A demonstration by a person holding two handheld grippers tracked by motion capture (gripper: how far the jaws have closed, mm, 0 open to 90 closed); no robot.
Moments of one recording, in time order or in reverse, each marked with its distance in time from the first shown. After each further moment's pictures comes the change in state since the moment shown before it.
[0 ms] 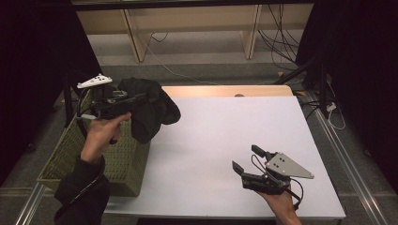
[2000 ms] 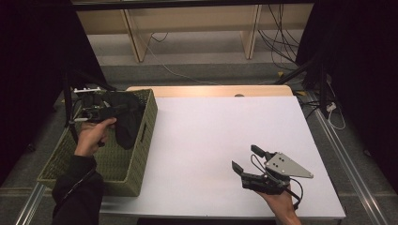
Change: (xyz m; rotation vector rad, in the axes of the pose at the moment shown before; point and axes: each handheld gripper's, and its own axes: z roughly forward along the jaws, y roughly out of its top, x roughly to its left) left arm 0.102 -0.042 0.010 0.132 0.192 -0.226; right arm 0.000 0.000 0.001 0.001 0.006 0.008
